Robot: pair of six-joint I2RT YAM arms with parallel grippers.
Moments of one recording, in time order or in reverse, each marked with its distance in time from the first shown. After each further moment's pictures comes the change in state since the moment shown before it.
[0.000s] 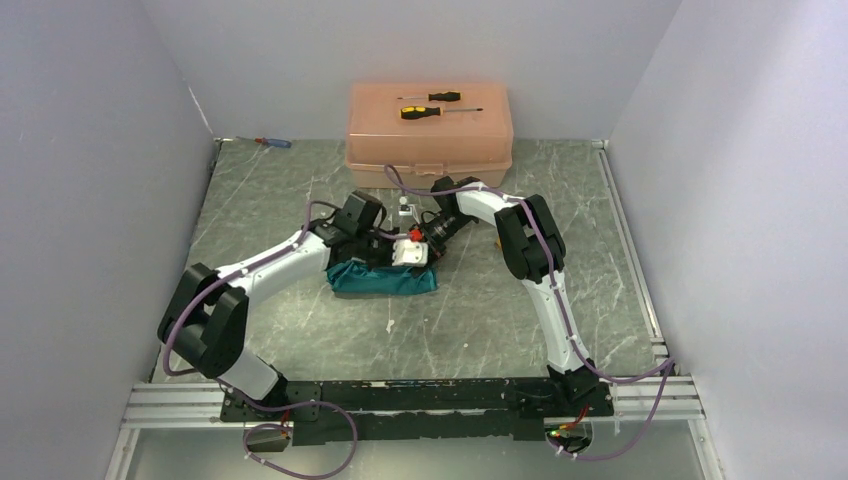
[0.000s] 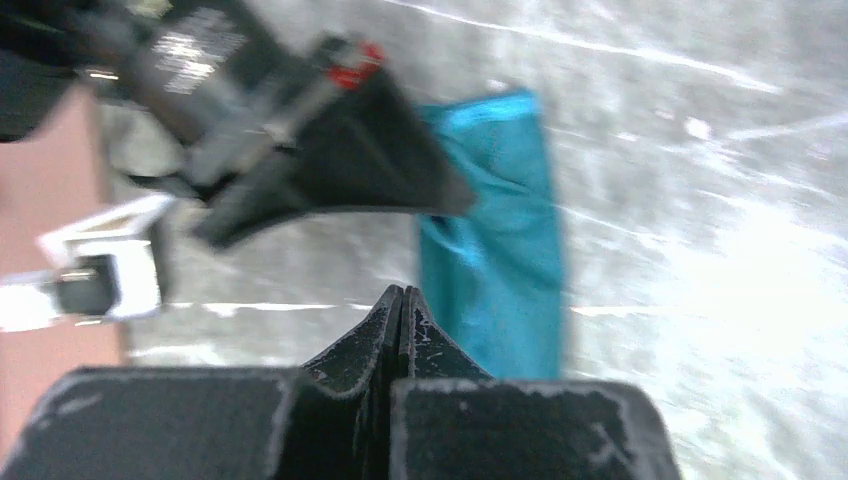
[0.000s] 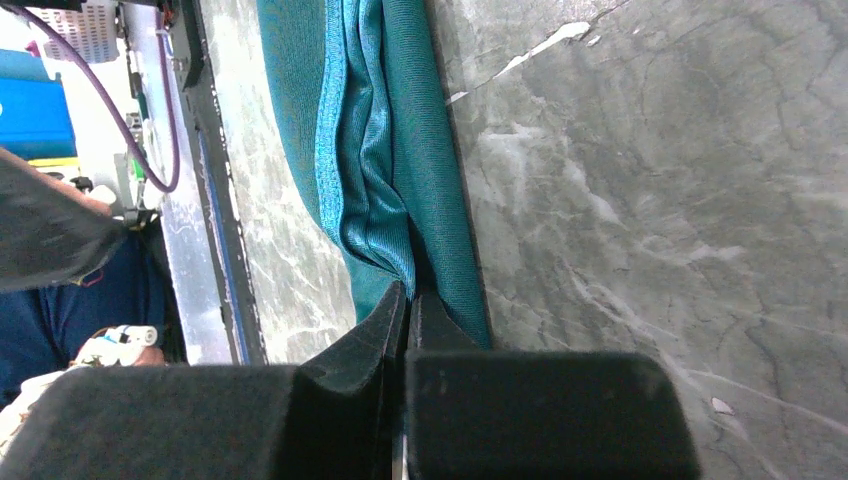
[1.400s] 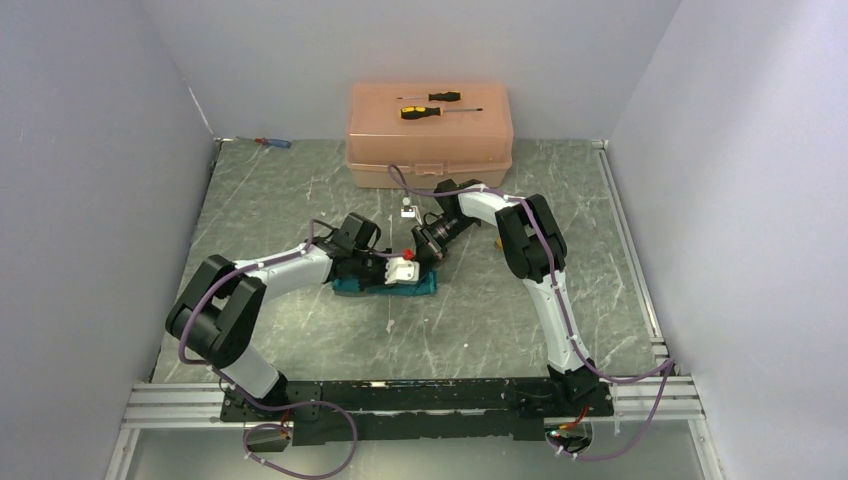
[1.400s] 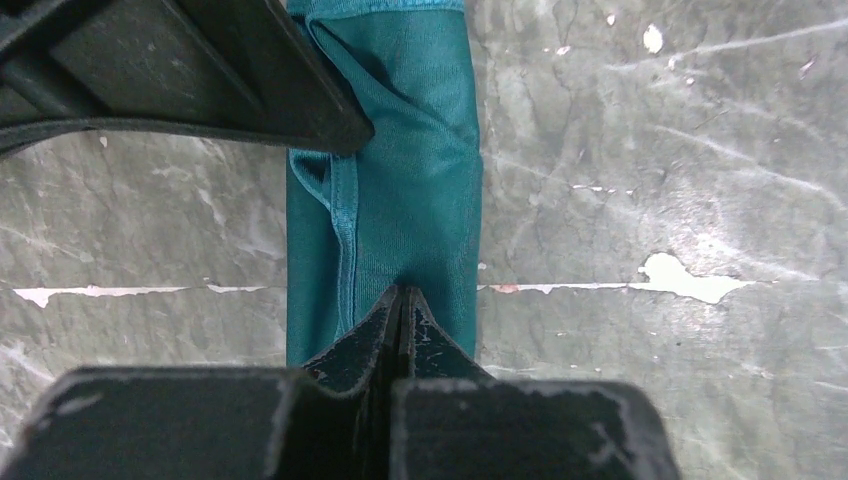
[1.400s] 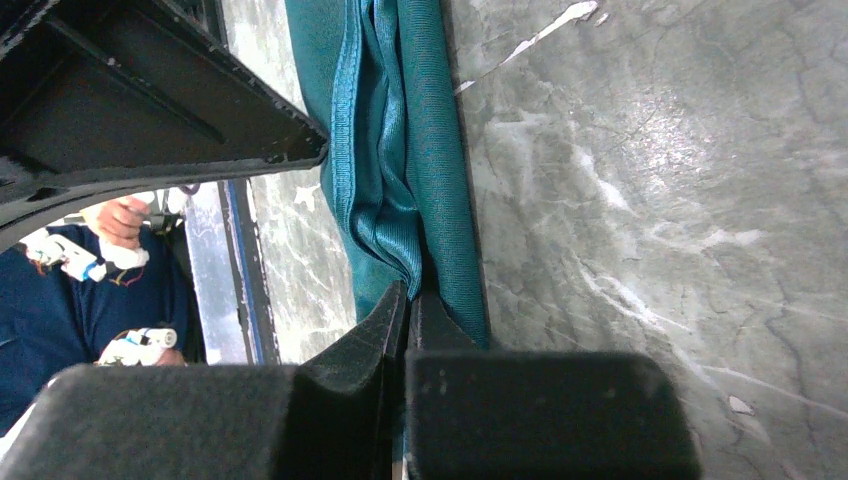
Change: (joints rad) left arm 0.029 0.046 -0.167 0.032 0.060 -0.007; right arm -0.003 0.000 -0.036 0.021 -0.042 0.013
